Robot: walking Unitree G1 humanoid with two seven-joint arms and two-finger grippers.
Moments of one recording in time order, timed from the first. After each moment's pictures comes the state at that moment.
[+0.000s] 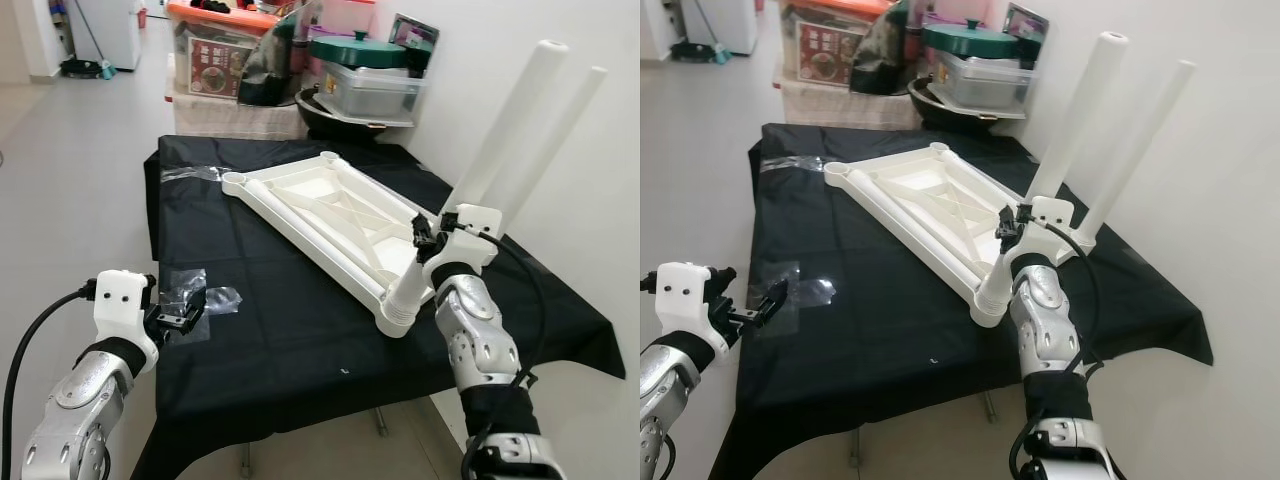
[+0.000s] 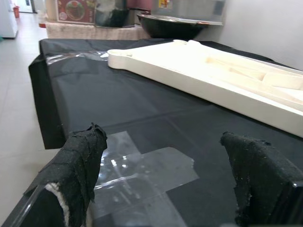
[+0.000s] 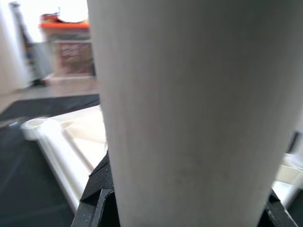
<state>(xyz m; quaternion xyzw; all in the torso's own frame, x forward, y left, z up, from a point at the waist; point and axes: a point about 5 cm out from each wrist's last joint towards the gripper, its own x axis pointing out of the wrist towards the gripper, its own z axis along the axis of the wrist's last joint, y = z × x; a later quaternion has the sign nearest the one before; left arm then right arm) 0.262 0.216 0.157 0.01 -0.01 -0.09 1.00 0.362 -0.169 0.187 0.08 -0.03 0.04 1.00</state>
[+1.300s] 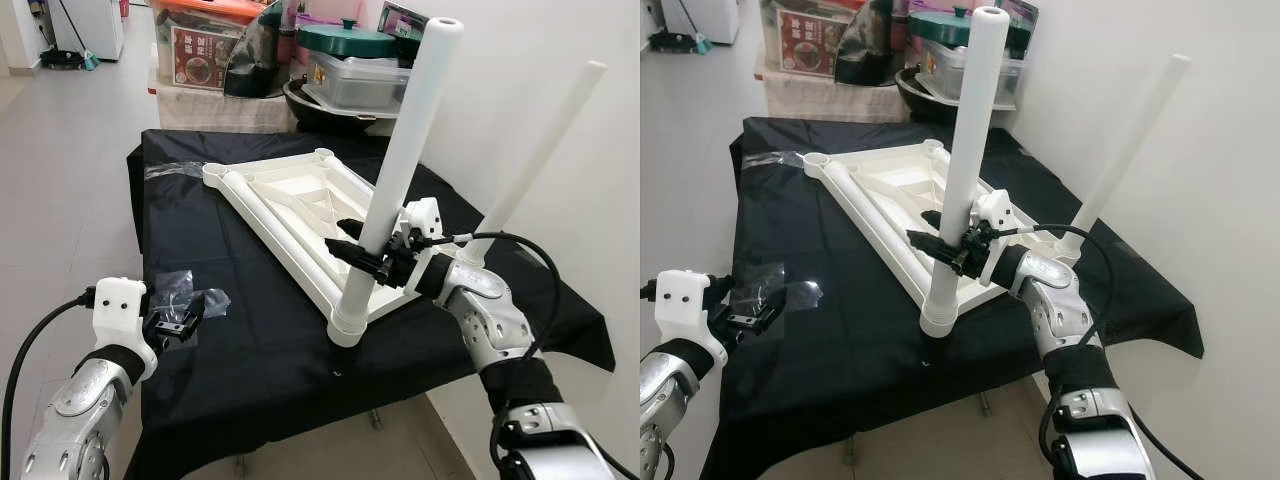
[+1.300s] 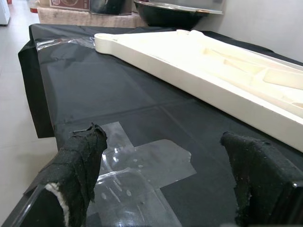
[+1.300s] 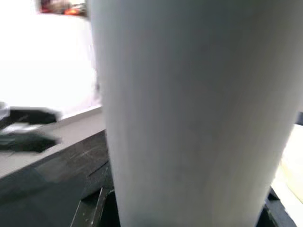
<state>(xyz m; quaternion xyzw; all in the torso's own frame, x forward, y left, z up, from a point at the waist) 0.258 0.217 0.151 0.00 0.00 -0.08 1.00 0.352 -0.134 0.196 0.01 -0.06 0.46 0.89</state>
